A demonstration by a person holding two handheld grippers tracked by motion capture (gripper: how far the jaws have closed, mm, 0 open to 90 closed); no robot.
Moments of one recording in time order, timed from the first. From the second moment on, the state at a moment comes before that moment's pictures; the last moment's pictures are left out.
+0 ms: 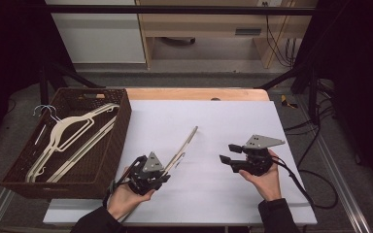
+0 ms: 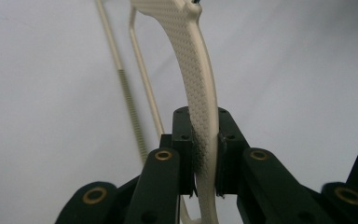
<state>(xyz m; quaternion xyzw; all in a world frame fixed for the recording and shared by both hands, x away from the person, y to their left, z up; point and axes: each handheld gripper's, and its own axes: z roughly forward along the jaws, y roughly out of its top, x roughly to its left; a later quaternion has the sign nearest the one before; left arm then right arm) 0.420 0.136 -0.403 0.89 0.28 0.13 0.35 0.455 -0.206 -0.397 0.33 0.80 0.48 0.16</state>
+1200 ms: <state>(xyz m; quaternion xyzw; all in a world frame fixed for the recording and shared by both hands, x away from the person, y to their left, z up) 0.409 0.202 -0.308 0.84 0.25 0.14 0.46 0.438 -0.236 -0.383 0.36 0.75 0.52 0.19</state>
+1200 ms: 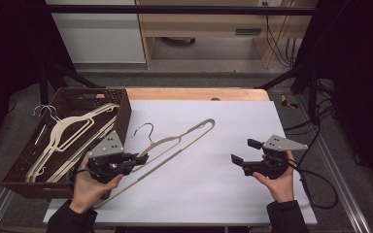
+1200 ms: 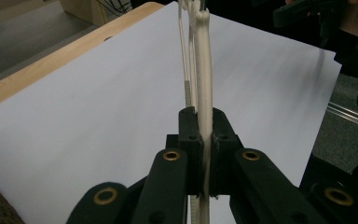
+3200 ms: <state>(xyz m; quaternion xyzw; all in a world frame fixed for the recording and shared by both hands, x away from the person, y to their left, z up) 0.510 0.436 -0.305 0.78 0.40 0.20 0.44 0.435 -0.239 -0.387 0.38 0.74 0.51 0.22</state>
